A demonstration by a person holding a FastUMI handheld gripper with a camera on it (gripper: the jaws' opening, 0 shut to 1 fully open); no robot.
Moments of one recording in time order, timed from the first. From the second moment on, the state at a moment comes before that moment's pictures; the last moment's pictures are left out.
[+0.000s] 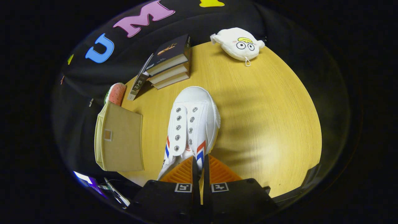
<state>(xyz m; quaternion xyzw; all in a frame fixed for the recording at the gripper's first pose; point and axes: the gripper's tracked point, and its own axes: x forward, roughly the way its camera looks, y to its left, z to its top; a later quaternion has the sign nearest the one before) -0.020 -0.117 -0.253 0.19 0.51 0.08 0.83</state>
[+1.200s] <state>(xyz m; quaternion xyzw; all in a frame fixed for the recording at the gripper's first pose) -0.057 0.101 -0.086 0.25 0.41 0.13 0.87</state>
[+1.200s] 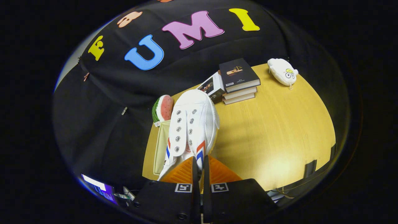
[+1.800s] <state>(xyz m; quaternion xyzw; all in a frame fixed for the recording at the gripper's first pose) 0.001 0.212 -0.124 0.24 0.45 0.18 0.84</state>
